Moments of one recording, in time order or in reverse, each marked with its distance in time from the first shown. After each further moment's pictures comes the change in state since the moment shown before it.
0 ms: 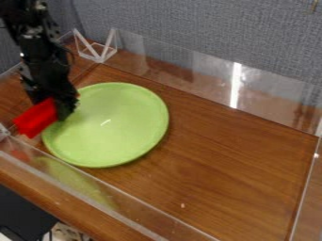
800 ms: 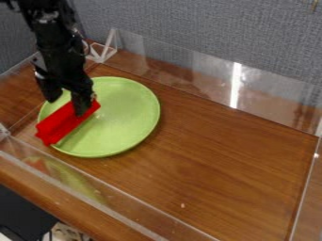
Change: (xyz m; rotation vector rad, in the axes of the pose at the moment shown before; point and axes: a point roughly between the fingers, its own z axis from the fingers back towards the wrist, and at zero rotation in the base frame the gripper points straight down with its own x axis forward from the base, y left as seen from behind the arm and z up) arm 0.015 -0.032 0.028 -0.037 0.009 -0.031
